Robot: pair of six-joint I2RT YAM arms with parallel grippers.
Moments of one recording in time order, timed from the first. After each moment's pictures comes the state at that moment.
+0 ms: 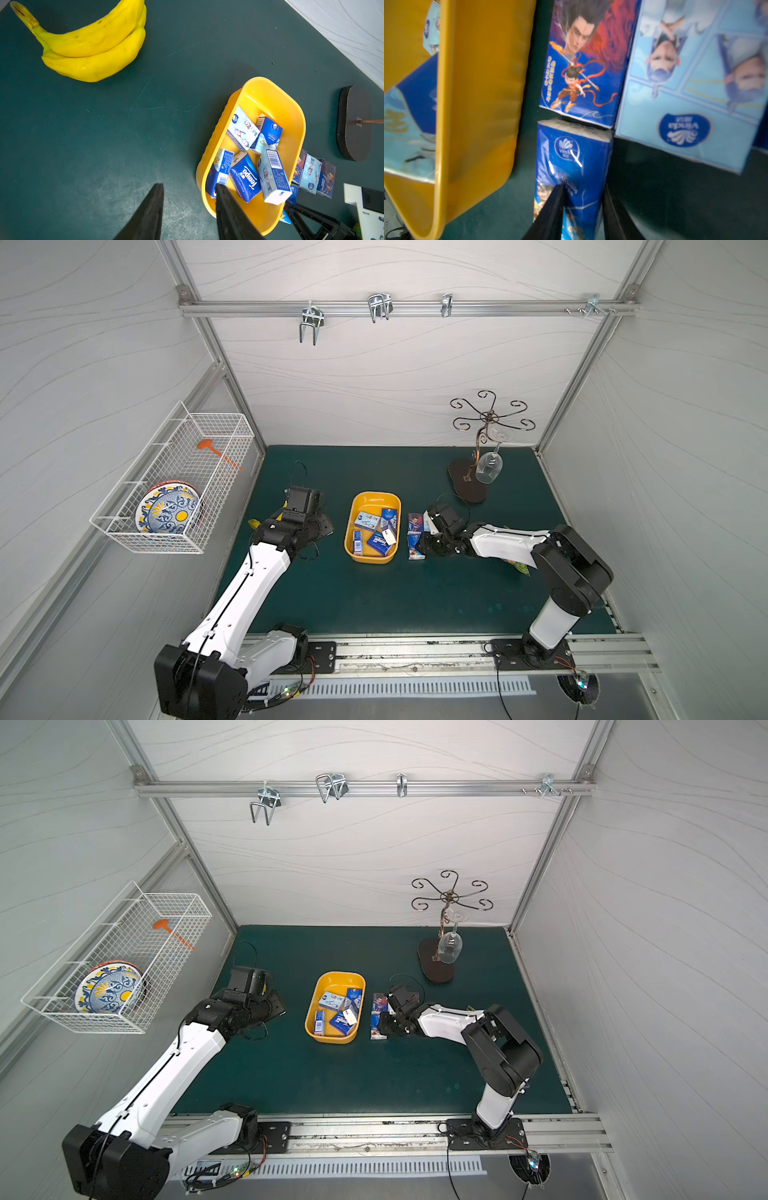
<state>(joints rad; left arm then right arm) -0.22 1.09 0.97 -0.84 -0.14 -0.70 0.73 1.71 0.90 -0.17 -0.18 0.61</state>
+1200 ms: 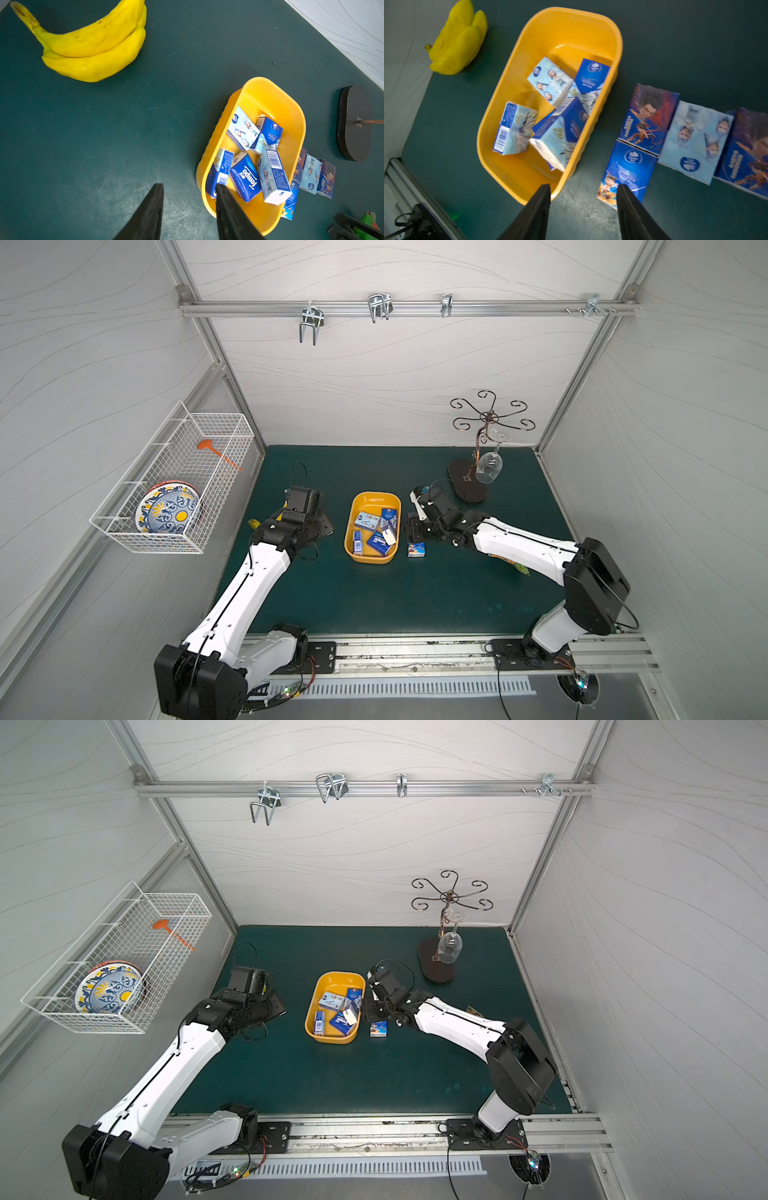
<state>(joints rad) -0.22 1.09 0.97 -0.84 -0.14 -0.70 0.91 1.61 1.16 -0.38 0.02 0.45</state>
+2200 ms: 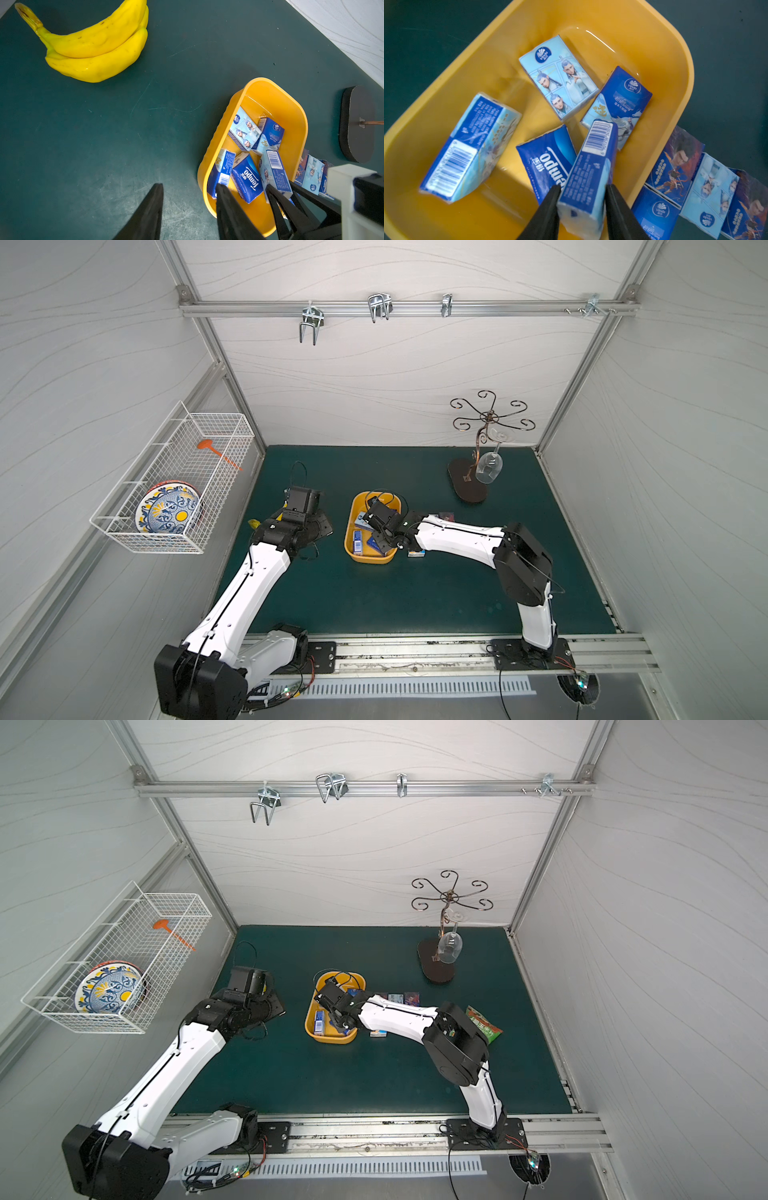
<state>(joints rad) -0.22 1.09 0.97 -0.84 -0.15 -0.70 1.07 2.00 1.53 -0.58 0.34 0.31</state>
